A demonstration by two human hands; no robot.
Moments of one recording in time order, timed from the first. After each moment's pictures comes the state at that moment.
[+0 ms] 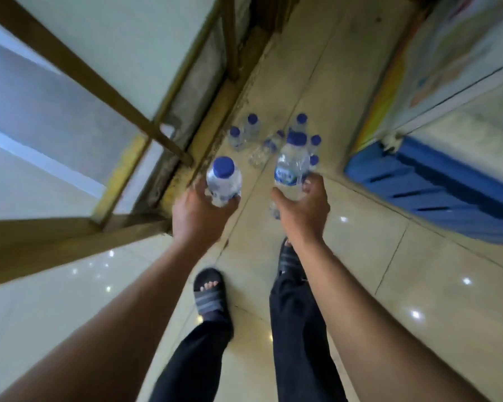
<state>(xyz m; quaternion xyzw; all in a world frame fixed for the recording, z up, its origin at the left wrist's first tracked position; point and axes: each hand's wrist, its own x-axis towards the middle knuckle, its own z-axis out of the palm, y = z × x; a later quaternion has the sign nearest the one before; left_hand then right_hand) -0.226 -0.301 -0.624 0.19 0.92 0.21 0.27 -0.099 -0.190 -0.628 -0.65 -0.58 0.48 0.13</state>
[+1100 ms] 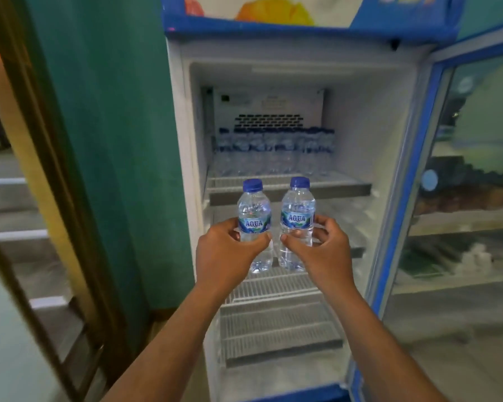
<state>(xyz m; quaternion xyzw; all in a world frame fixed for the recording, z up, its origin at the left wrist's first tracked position) 0.068 -0.056 0.053 0.57 0.62 0.52 0.14 0.238 -0.034 0.039 -0.49 -0.55 0.30 0.61</state>
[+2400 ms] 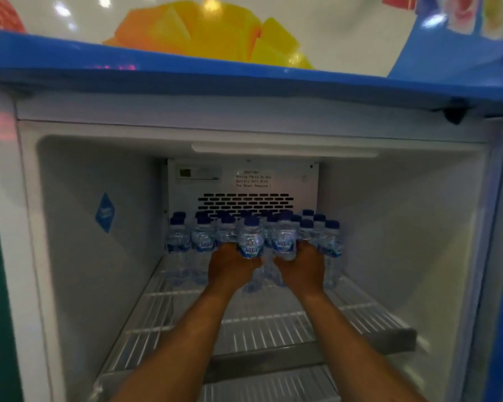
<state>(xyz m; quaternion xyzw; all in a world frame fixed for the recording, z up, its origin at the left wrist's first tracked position) 0.109 0.367 0.130 0.60 0.60 0.49 0.20 0.258 0.393 0.111 -0.56 -0.60 0.12 0.56</state>
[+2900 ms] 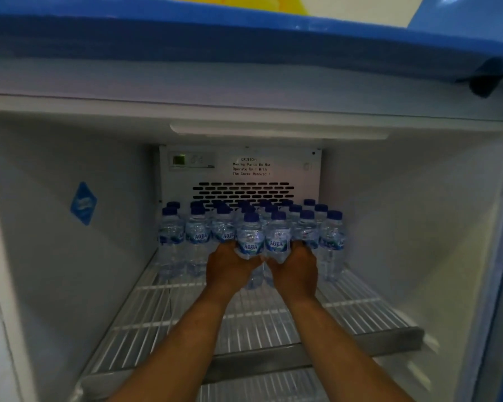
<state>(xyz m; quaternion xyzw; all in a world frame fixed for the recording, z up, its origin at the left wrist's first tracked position) 0.117 0.377 0.110 0.58 0.59 0.52 0.22 0.247 0.403 0.086 -0.57 -0.60 0.10 0.55</state>
